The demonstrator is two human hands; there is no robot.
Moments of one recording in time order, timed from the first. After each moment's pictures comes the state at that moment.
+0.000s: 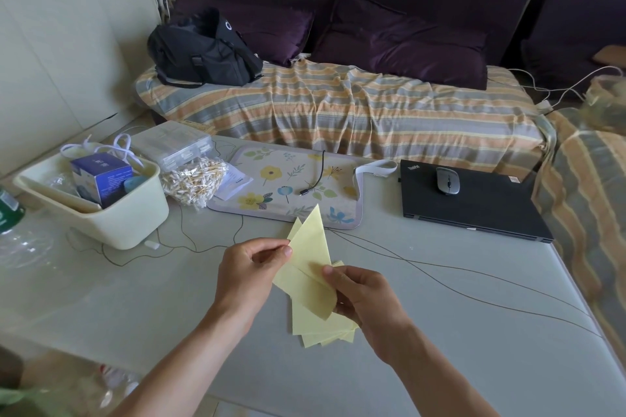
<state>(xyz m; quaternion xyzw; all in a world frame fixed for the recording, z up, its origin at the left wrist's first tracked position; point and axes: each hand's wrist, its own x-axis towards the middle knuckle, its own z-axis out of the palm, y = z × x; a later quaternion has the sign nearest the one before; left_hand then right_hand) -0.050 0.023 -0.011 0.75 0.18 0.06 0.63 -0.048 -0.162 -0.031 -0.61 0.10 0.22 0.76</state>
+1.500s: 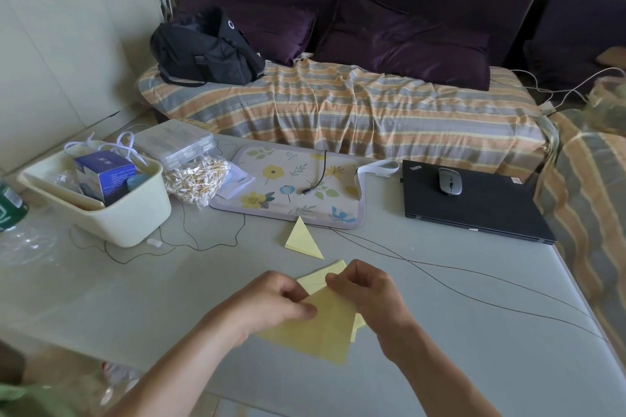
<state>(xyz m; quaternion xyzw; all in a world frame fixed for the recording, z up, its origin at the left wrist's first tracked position) -0.056 0.023 -0.018 0.85 0.09 -0.25 0.46 -0.046 -0.168 -0.035 -0.72 0.07 0.17 0.67</state>
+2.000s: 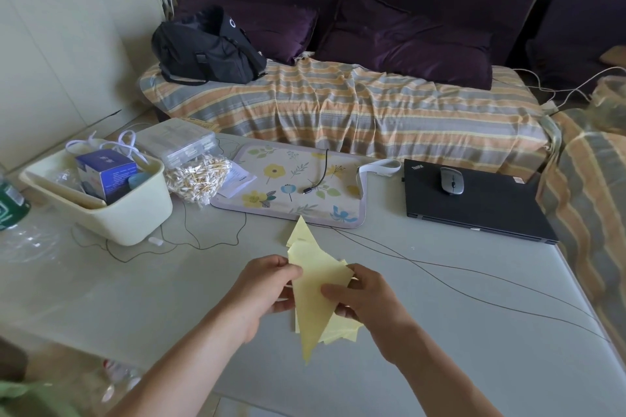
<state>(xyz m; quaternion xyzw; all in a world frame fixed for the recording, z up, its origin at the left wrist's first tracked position) -0.051 0.017 -0.009 0.69 0.24 -0.15 0.66 -0.044 -0.166 -0.043 -0.68 0.09 0.22 0.69</state>
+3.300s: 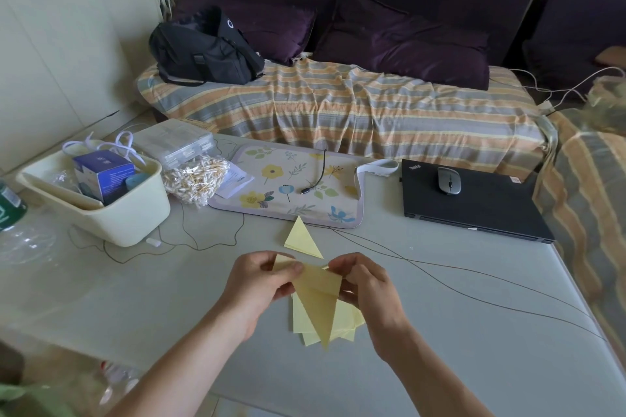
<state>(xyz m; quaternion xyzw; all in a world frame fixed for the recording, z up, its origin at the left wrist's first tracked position) -0.050 0.021 -0.019 0.67 0.22 -0.06 0.71 -0.046 -0.159 -0.027 -0.67 0.09 0.13 0.73</state>
